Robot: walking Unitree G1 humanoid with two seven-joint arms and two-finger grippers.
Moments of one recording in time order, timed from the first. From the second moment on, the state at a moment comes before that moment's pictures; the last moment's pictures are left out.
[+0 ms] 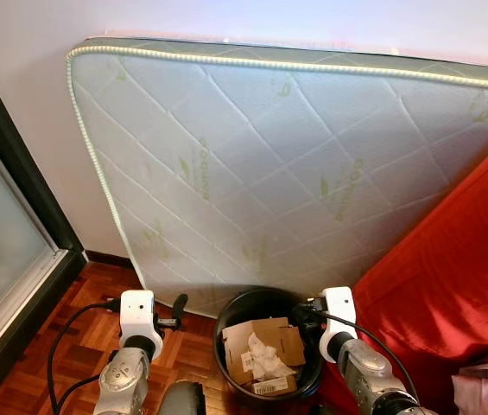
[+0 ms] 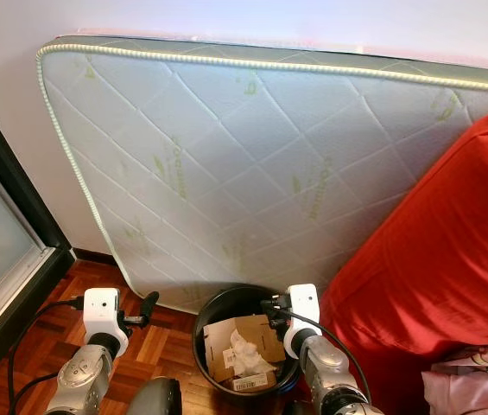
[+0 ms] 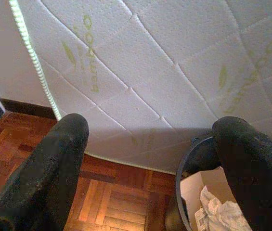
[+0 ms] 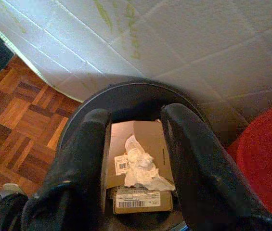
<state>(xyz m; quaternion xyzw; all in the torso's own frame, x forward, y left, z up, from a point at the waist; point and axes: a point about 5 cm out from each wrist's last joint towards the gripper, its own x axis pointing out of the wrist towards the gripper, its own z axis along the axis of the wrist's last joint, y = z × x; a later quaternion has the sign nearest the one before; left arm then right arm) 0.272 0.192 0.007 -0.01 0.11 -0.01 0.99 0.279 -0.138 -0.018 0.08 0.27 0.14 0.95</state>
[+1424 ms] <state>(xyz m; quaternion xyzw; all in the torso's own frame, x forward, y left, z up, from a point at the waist) 0.202 0.214 -0.066 -0.02 0.38 0.05 0.92 0.184 -0.195 -0.080 0.10 0.42 -0.04 0.90</state>
